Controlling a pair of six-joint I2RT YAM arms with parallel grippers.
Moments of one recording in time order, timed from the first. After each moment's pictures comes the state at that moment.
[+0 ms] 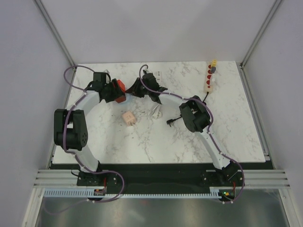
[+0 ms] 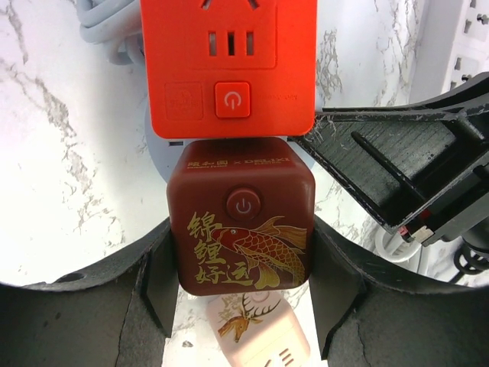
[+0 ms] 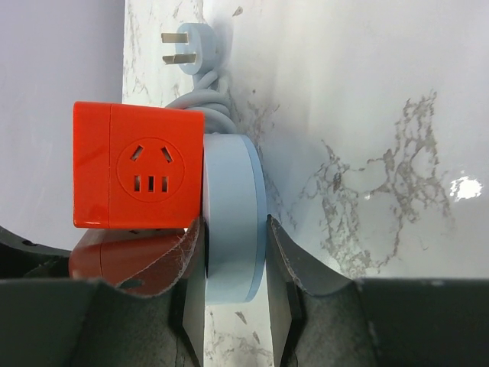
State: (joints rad) left arm -0.09 1.75 1.23 -0.30 0.18 -0.45; right arm 0.65 2.56 2.03 0.09 -0.22 0.94
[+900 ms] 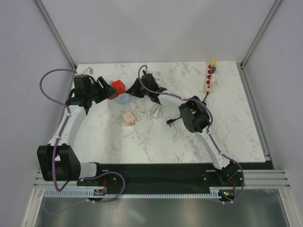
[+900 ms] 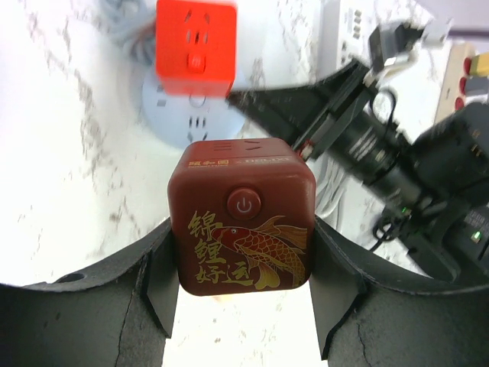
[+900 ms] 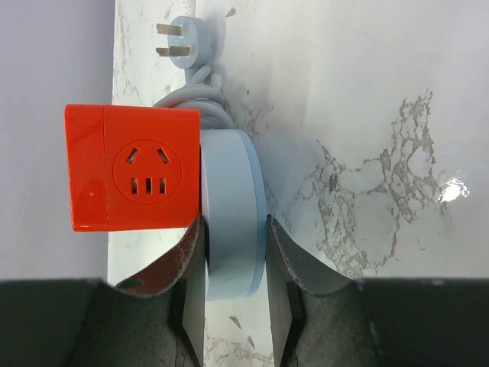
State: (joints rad) left arm 0.01 1.36 1.10 -0.34 0.26 -0.51; right arm 0.66 2.57 2.03 0.07 -0.18 0.92
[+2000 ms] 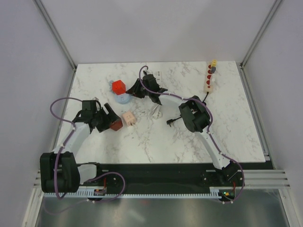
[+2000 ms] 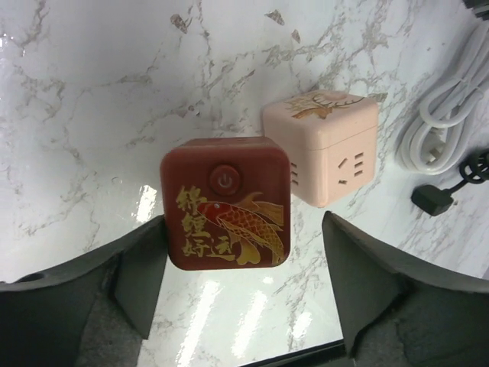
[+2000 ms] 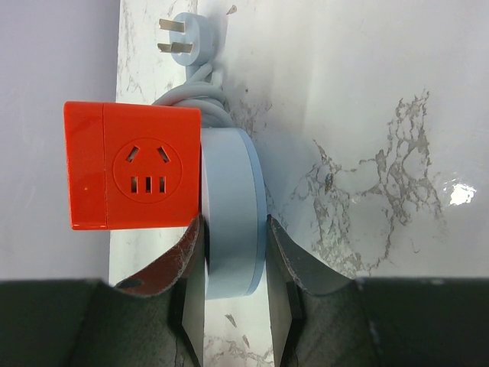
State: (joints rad) left arm 0.01 1.20 0.66 -0.39 0.26 -0.60; right arm 0.65 2.56 2.00 0.12 -0.21 0.92
